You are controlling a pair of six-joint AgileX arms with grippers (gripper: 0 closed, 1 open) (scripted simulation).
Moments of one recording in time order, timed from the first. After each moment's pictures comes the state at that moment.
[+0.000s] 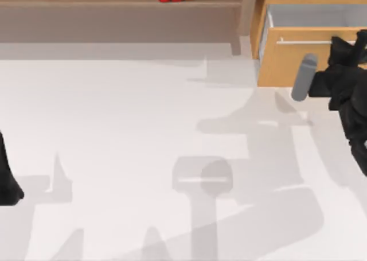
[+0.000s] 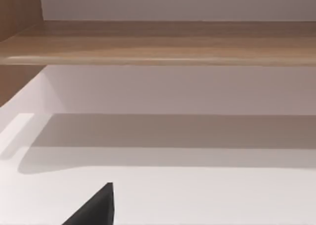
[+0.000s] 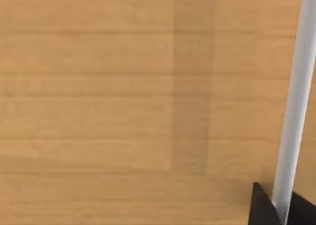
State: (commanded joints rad) left arm 0.00 0.00 0.00 0.00 0.00 0.00; right arm 0.21 2.15 0.76 1.38 0.24 -1.55
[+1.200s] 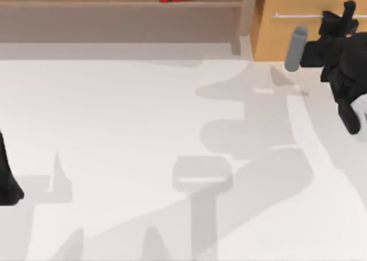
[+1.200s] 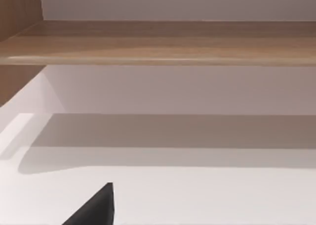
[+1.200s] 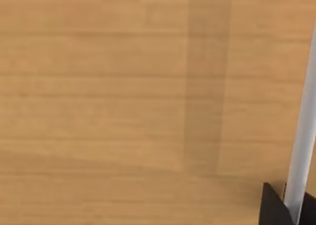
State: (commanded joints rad) left arm 0.00 0.00 0.00 0.00 0.00 0.00; right arm 0.16 2.30 1.10 1.19 0.20 -1.55
